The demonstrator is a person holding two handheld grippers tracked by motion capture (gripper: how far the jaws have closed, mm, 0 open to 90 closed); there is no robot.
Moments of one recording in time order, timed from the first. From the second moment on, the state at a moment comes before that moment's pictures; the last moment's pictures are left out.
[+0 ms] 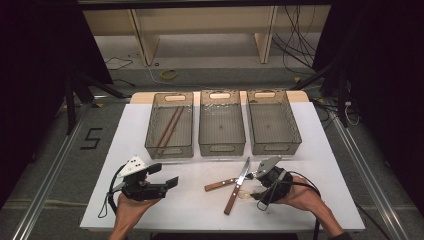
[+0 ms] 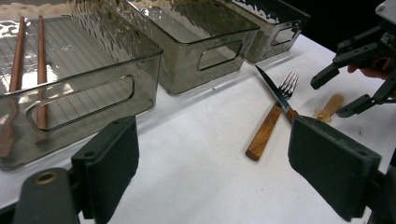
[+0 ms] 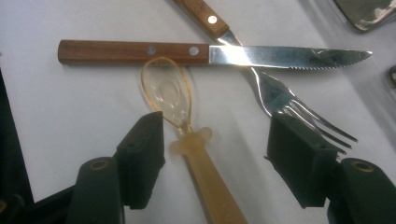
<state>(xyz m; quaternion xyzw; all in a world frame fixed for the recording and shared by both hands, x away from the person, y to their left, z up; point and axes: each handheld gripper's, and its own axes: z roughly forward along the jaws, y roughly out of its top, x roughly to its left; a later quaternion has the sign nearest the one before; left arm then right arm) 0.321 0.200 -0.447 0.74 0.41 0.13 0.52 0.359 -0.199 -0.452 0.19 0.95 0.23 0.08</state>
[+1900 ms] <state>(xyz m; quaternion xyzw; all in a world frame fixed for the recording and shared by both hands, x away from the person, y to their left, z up) 0.319 0.201 -0.458 0.74 0.40 0.13 0.52 0.358 -0.209 -0.440 0.18 0.96 0.22 0.06</state>
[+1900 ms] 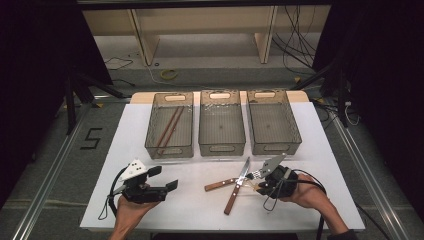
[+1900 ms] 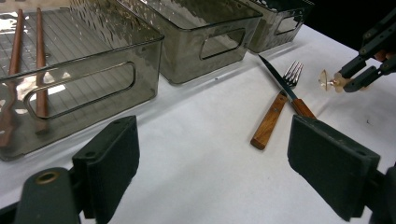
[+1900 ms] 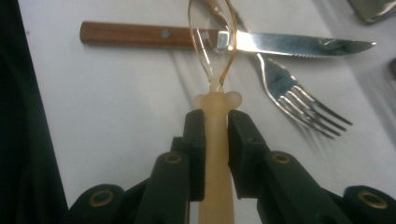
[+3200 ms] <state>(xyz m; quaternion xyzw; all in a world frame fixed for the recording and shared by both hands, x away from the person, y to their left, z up) 0.319 0.203 -0.461 0.74 0.40 0.14 0.52 0.454 -0.162 -0.382 0.32 0.88 0.34 0.13</state>
